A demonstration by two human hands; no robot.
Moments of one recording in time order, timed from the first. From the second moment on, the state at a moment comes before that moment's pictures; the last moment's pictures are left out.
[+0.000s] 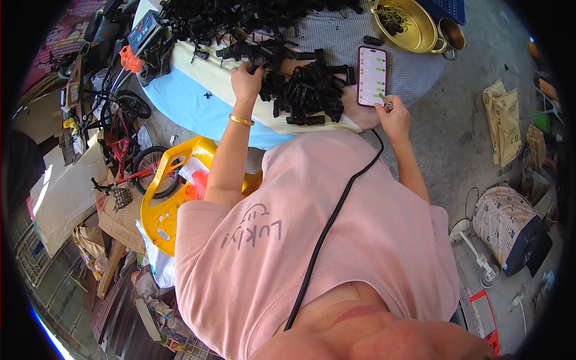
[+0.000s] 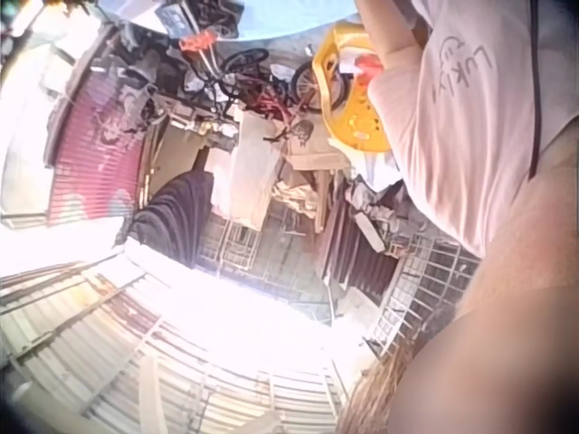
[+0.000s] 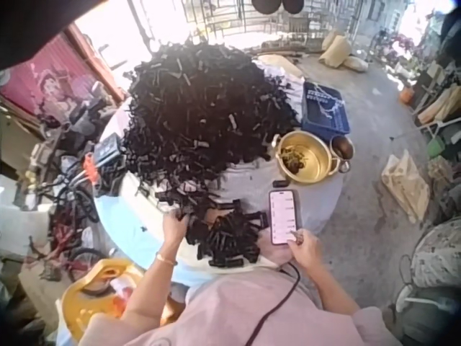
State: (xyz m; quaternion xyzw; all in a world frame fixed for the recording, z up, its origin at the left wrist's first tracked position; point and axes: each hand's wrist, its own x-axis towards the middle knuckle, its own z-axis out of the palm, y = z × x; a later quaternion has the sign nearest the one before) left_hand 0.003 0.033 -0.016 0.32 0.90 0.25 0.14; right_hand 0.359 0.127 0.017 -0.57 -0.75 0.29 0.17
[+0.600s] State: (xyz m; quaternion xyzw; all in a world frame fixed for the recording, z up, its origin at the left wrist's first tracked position) left_hand 0.026 0.016 0.036 0.11 0.63 0.68 0.36; right_hand 0.352 0.125 0.019 -0.57 -0.76 0.29 0.15
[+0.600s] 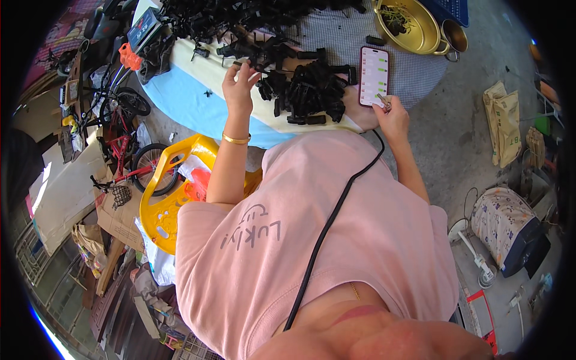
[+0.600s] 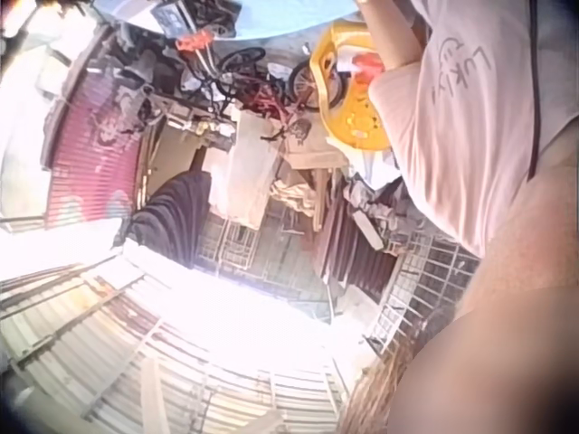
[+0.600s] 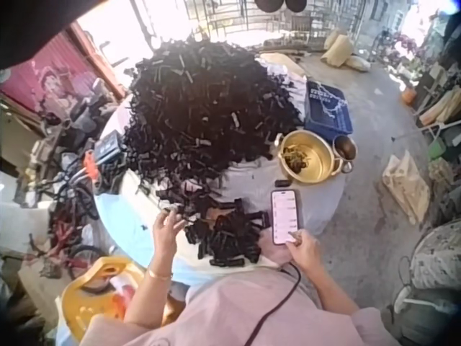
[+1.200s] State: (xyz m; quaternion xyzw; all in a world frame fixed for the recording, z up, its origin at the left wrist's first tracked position) left_hand 0.095 0.005 0.084 0.06 0.27 0.64 0.72; right_hand 0.332 0.112 0.067 -0.52 -0.67 0.50 0.18
